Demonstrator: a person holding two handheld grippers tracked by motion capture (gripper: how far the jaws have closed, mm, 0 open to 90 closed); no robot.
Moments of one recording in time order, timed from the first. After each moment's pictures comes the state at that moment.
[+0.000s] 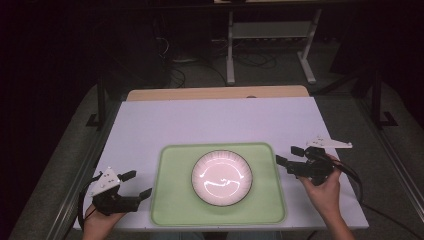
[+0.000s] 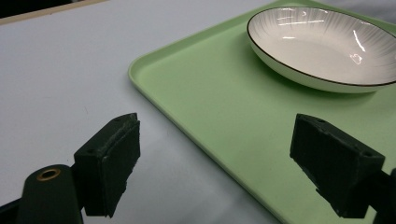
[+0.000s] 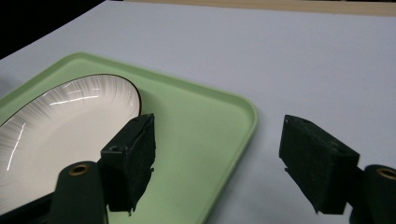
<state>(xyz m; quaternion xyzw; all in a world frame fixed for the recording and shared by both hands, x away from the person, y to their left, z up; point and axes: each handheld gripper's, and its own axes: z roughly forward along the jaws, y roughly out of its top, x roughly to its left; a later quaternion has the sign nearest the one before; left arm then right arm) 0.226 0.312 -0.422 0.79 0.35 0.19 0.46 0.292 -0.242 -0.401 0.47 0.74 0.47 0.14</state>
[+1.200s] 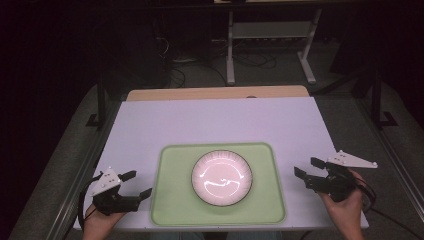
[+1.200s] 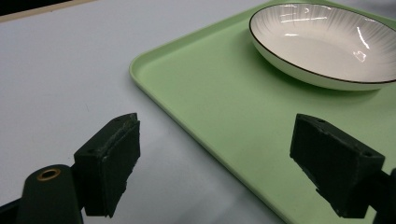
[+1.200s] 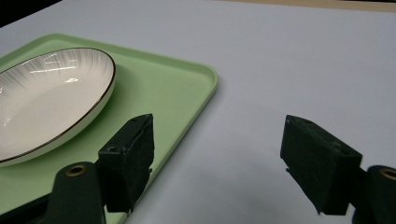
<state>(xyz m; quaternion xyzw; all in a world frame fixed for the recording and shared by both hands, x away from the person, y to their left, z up) 0.227 0.312 -0.423 0.79 0.35 0.19 0.46 0.252 -0.281 -0.412 0.48 0.73 0.45 0.19</state>
